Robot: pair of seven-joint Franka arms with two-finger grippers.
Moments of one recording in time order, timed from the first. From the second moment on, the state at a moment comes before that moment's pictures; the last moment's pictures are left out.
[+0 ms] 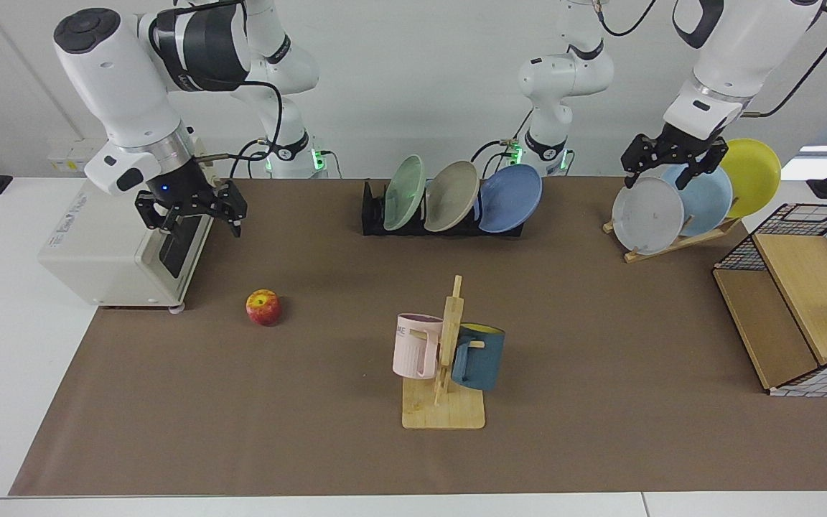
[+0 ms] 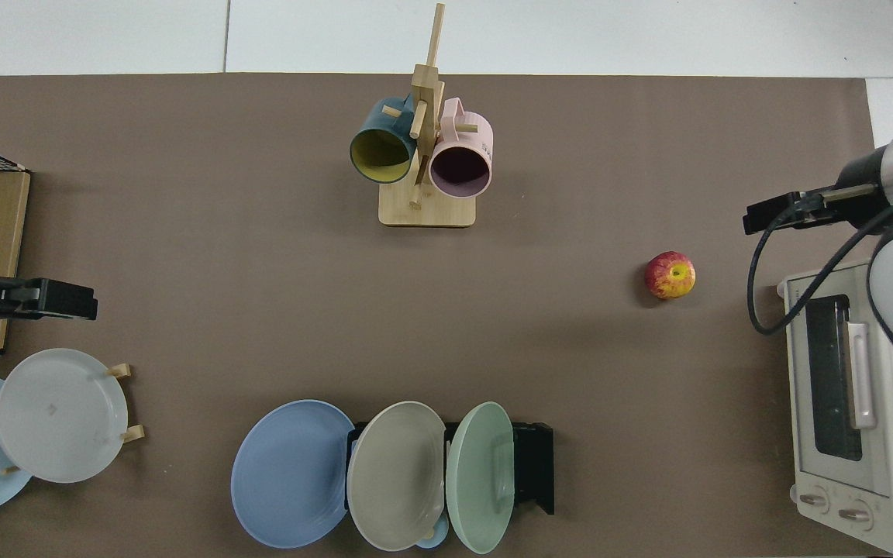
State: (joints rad) left arm 0.09 -0.11 -0.11 -1.73 -0.03 1.60 0.06; right arm 0.17 0.09 -0.17 -1.58 0.06 1.74 -0.10
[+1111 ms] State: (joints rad) left arm 0.09 -0.11 -0.11 -1.73 -0.03 1.60 0.06; right arm 0.17 0.09 -0.17 -1.58 0.06 1.74 -0.10
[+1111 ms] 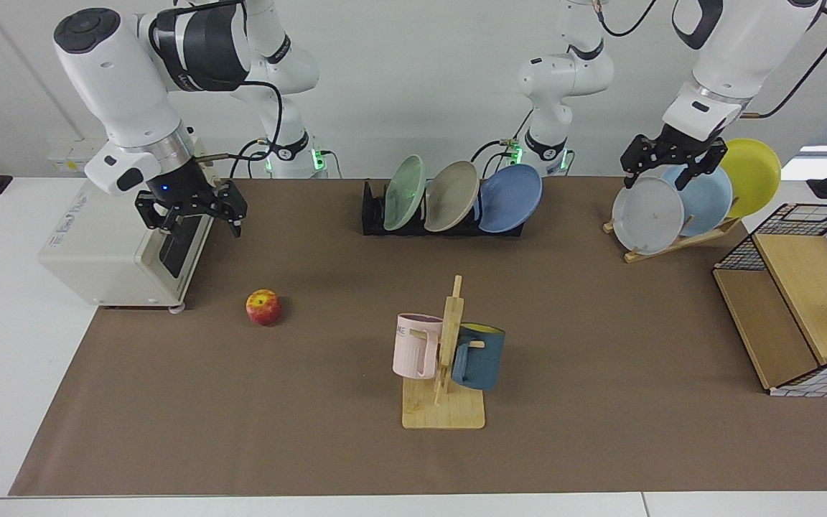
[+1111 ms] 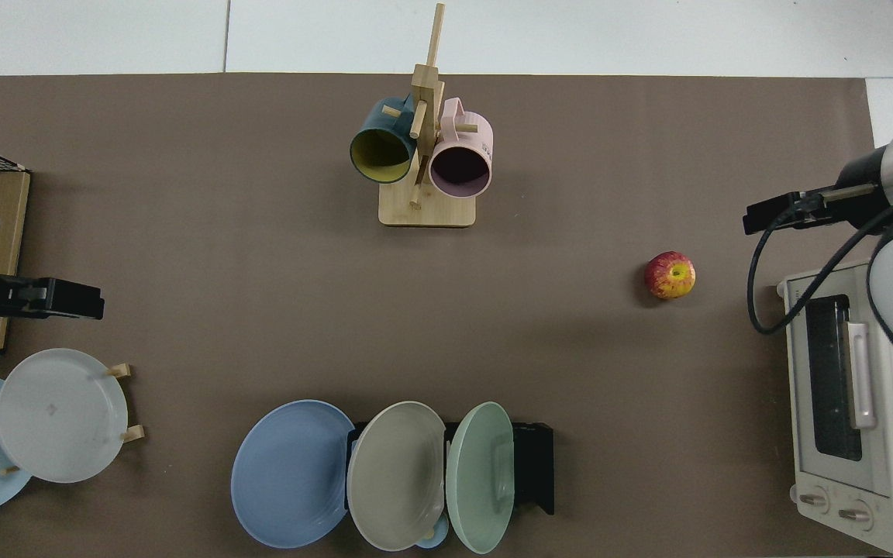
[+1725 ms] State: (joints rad) left arm 0.08 -0.41 -0.45 -2.23 0.06 1.80 -0.24; right arm 0.17 0.09 -0.17 -1.58 0.06 1.74 -0.10
